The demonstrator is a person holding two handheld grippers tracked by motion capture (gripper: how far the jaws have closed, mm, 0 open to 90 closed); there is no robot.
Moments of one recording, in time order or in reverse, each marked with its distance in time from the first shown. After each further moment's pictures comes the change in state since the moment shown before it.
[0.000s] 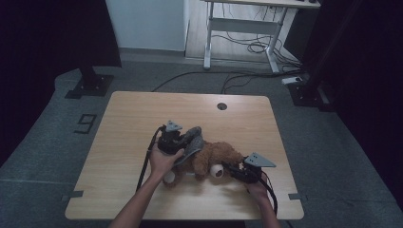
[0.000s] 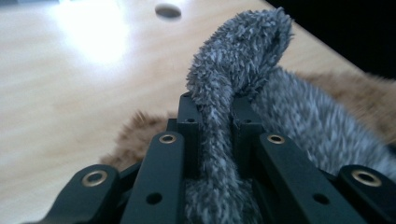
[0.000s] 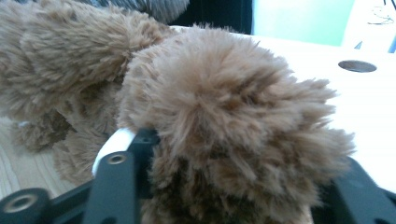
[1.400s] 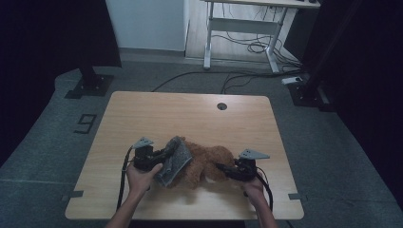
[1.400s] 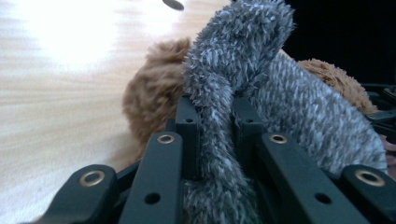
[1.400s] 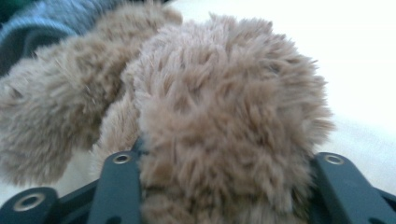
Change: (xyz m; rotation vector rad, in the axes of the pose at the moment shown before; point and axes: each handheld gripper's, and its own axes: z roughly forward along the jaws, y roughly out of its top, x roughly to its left) left arm 0.033 -0.057 -0.055 -0.113 -0.117 -0.194; right arm 0.013 0.020 0.010 0.164 0.087 0.160
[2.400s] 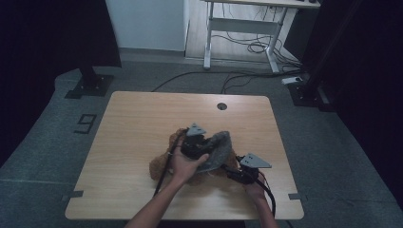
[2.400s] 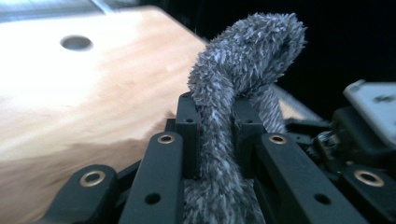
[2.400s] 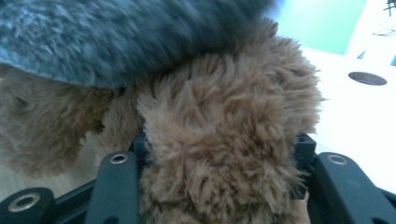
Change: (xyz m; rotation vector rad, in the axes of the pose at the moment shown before) left arm -0.117 0.050 0.096 0.089 -0.072 0.236; right arm -0.004 -0.016 -0.003 -0.148 -0.083 -0.234
